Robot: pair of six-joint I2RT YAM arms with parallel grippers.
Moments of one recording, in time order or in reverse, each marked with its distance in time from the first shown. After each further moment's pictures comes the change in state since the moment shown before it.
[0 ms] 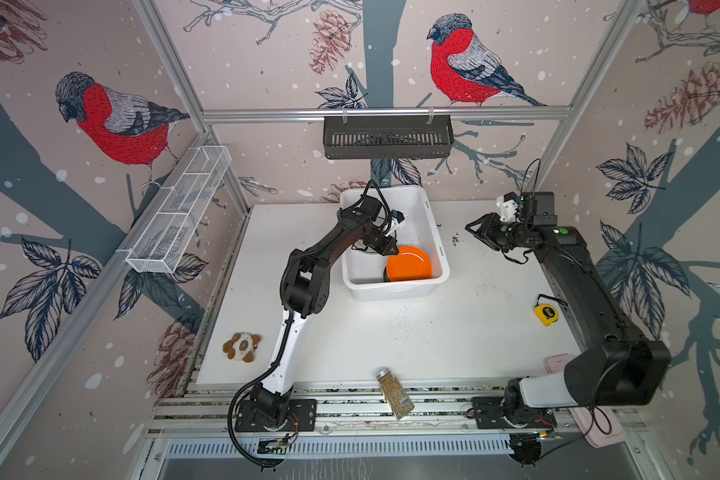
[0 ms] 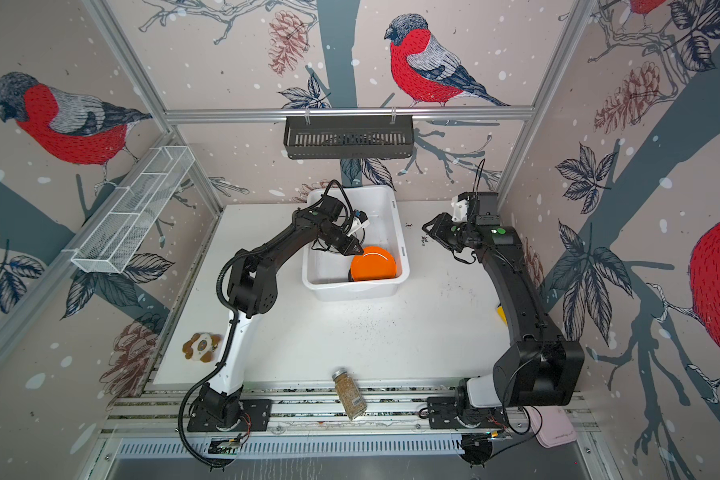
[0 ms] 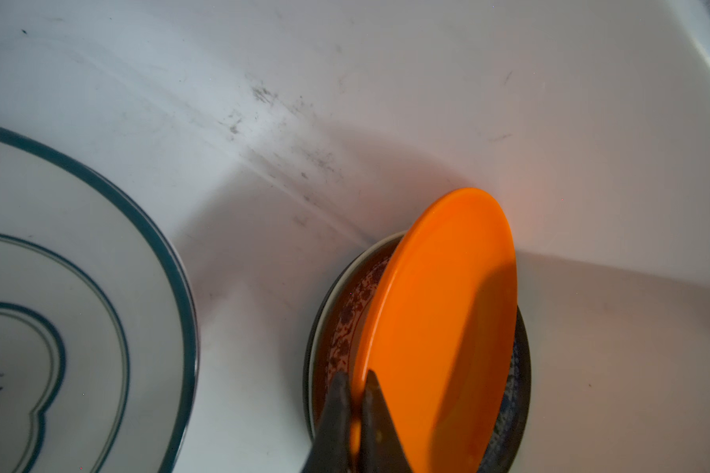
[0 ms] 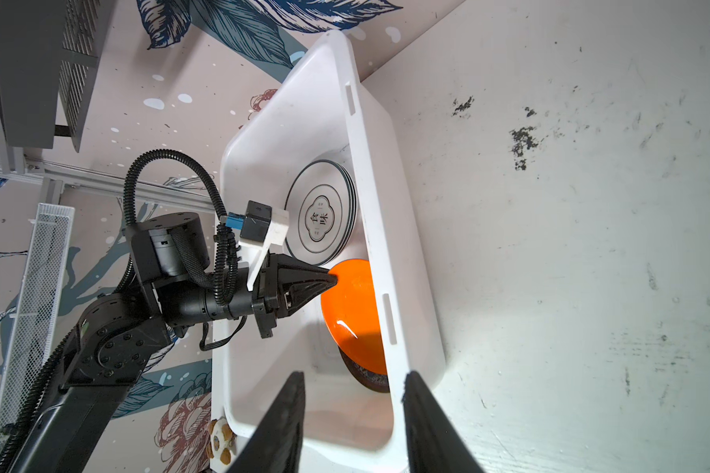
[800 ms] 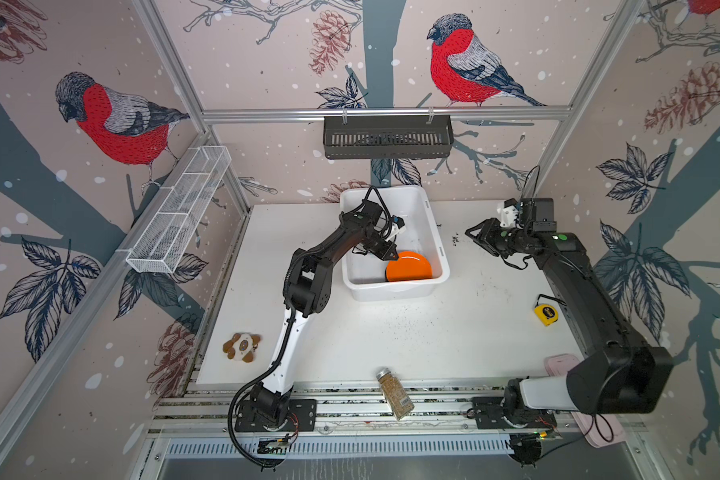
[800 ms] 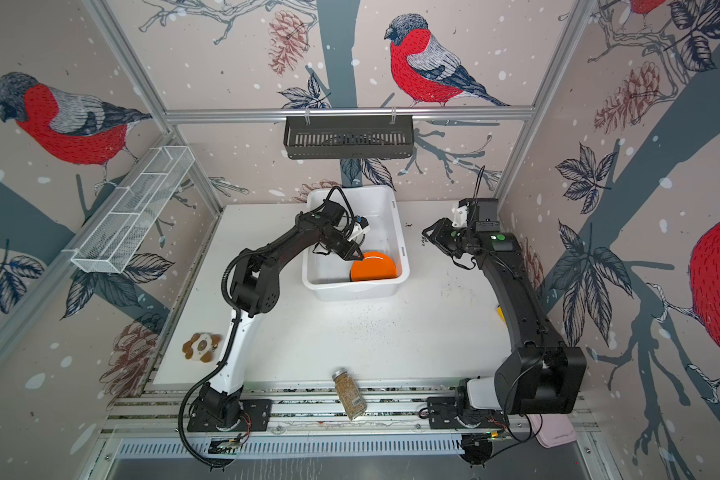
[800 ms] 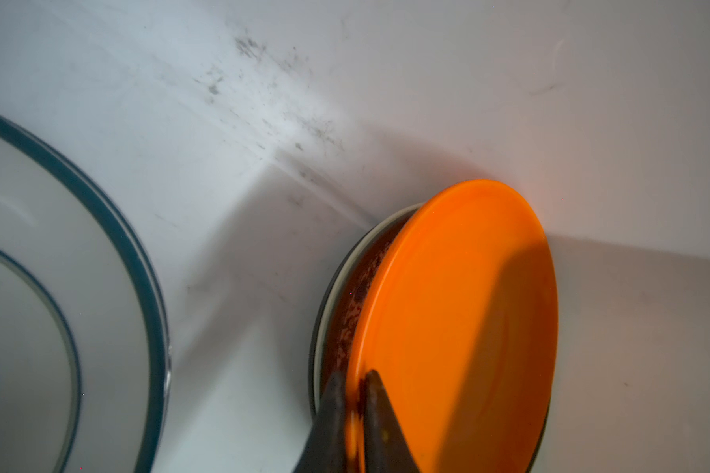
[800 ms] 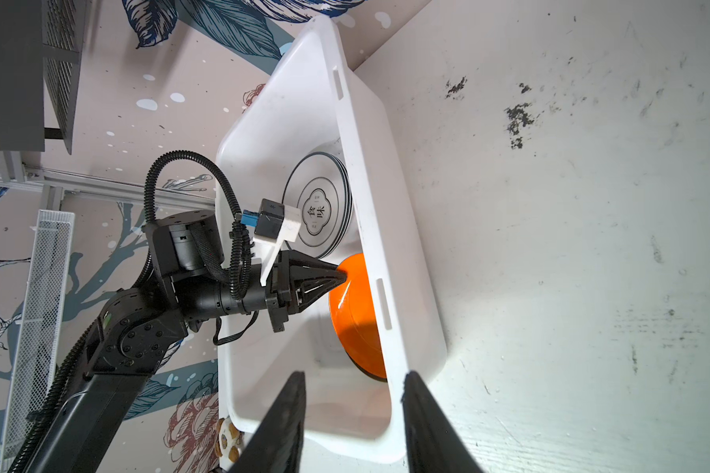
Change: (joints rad) left arm -0.005 0.025 -0.026 0.001 0.004 0.022; right arm 0.000 -0.039 -0.065 0.025 0.000 0.029
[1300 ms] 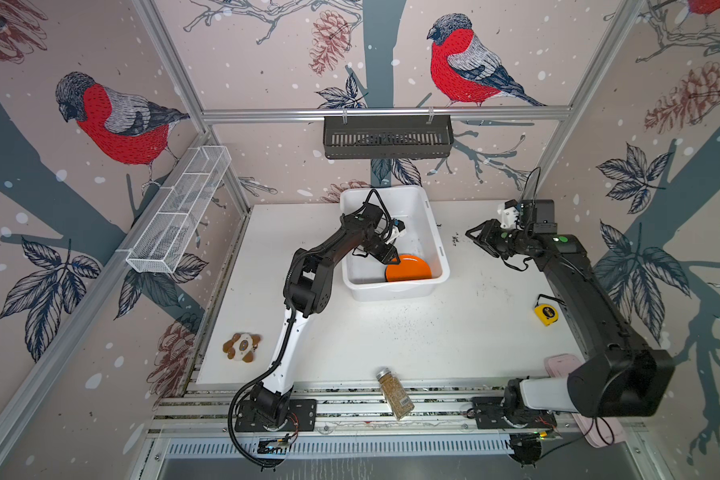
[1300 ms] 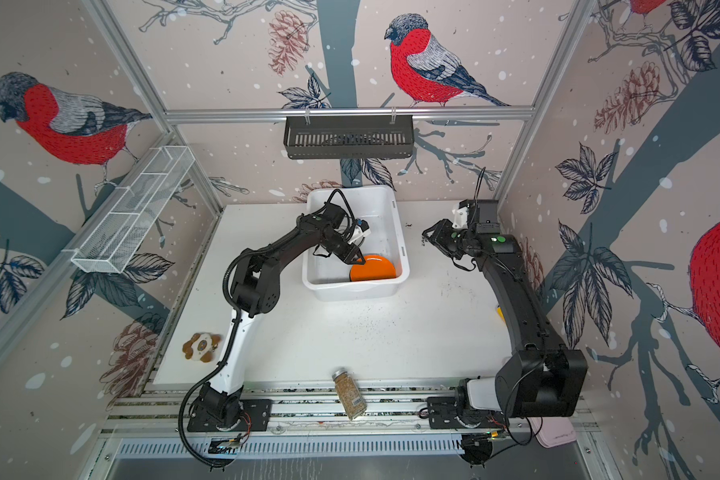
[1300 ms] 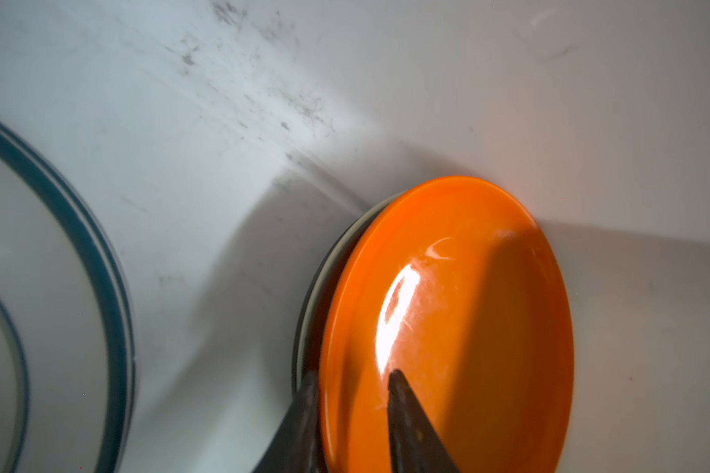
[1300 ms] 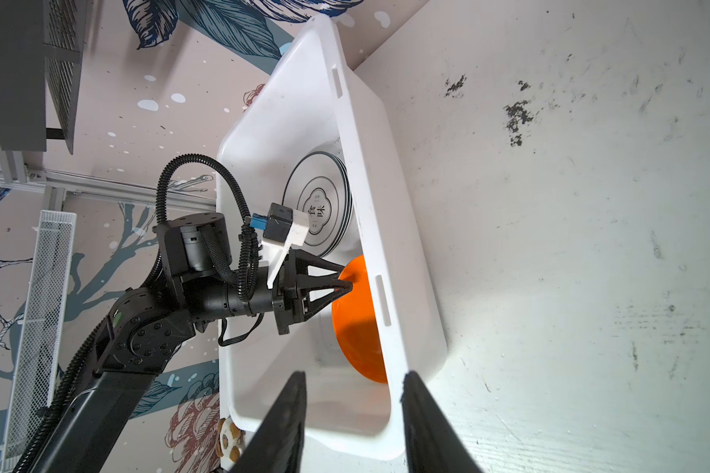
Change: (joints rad) left arm -0.003 0.000 -0.025 0.000 0.013 0.006; right arm 0.000 -0.015 -0.015 0.005 0.000 0.003
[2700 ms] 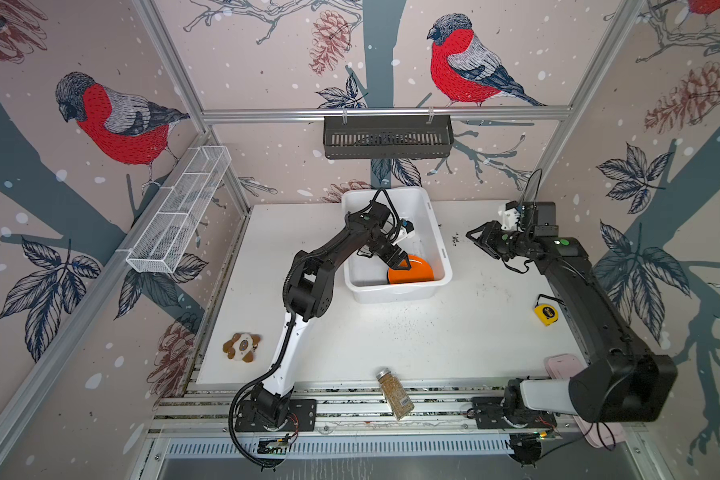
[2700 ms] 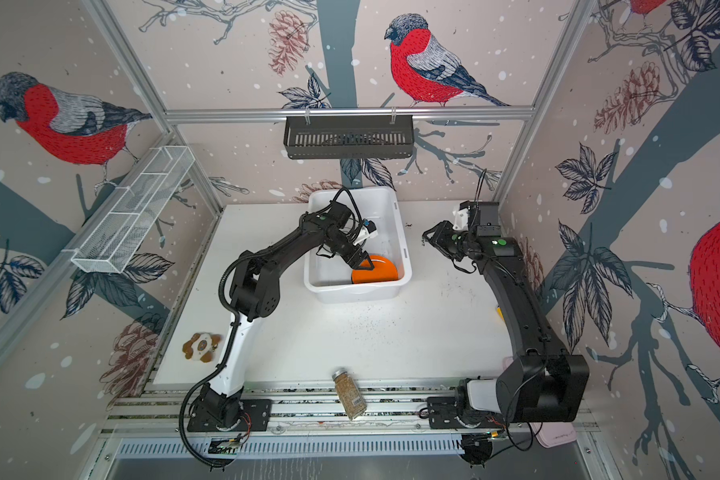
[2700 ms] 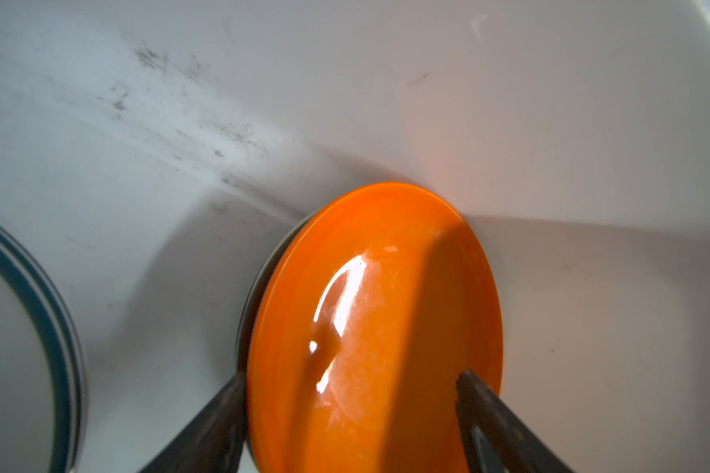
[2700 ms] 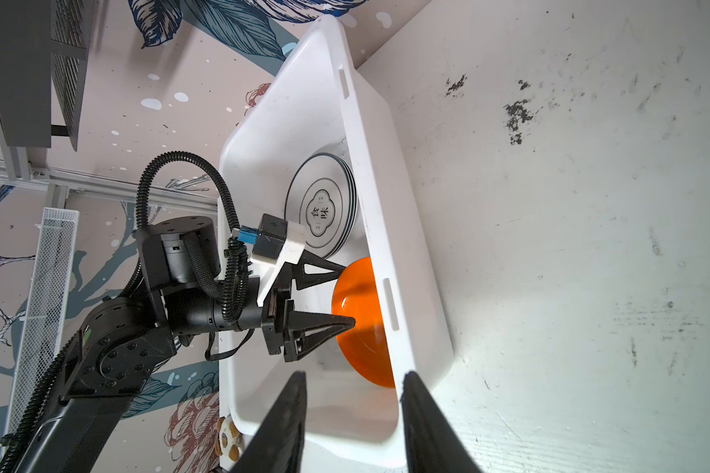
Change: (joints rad) left arm -0.041 -0.052 0.002 -0.047 0.010 0.046; right arm 0.000 -0.023 -0.024 0.008 0.000 0.000
